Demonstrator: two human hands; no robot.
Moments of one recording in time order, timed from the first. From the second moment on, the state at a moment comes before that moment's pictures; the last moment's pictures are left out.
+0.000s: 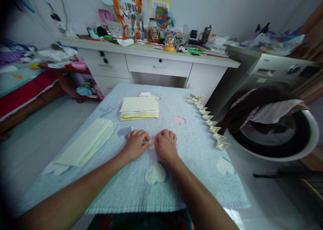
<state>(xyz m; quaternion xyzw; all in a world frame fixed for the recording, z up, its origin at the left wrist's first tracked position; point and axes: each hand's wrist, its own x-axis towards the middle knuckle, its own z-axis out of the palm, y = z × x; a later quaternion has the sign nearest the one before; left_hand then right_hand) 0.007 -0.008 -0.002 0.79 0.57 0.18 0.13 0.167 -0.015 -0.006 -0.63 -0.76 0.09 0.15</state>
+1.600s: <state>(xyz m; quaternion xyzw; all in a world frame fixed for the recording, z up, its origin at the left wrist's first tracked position) -0.001 -0.010 -0.008 0.79 0.56 0.22 0.15 0.168 -0.021 -0.006 -0.59 -0.77 0.11 0.20</state>
